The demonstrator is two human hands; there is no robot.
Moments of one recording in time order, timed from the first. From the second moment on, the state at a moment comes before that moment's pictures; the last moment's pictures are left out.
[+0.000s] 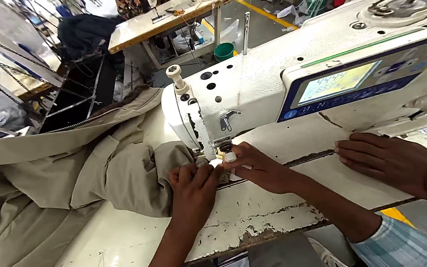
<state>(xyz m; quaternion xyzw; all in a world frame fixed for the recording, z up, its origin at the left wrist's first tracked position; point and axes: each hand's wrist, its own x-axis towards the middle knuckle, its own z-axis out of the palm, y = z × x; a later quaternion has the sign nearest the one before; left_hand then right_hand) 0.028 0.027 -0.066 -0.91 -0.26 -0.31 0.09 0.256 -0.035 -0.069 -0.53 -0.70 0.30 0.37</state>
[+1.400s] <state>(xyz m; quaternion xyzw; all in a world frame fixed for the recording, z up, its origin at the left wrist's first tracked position) 0.013 0.027 -0.051 -0.95 -0.20 -0.19 0.13 0.243 -0.012 -0.085 -0.42 -0.80 0.04 0.43</state>
